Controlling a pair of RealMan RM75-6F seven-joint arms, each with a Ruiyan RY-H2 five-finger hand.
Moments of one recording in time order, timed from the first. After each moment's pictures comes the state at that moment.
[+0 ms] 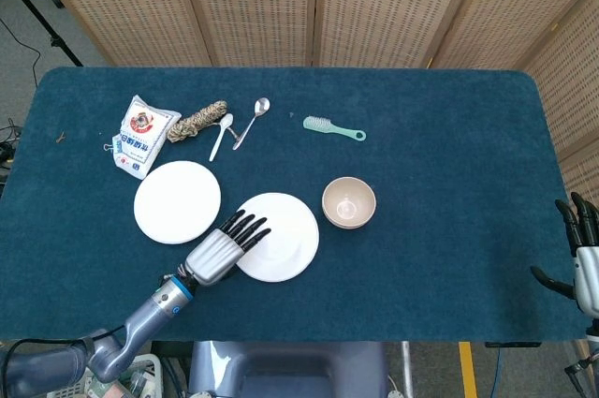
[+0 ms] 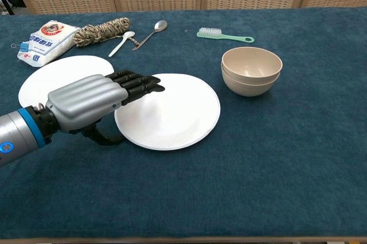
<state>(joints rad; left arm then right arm) -0.60 -1.73 -0.01 -1.22 1.68 1.07 0.20 0.09 -1.11 0.10 -1.50 -1.46 1.57 0.08</state>
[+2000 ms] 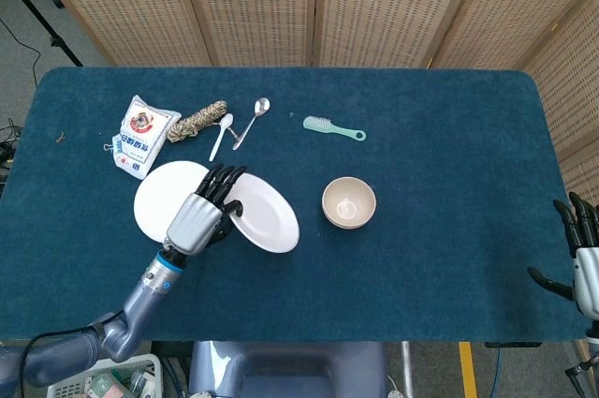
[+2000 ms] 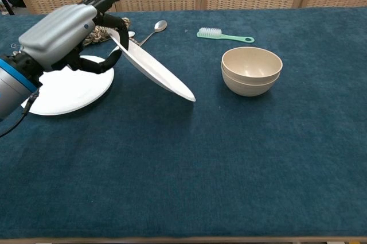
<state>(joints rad) -0.63 -1.79 -0.12 -1.05 1.67 1.40 -0.05 0.07 -1.09 0.12 -1.52 -1.50 1.57 0.11</state>
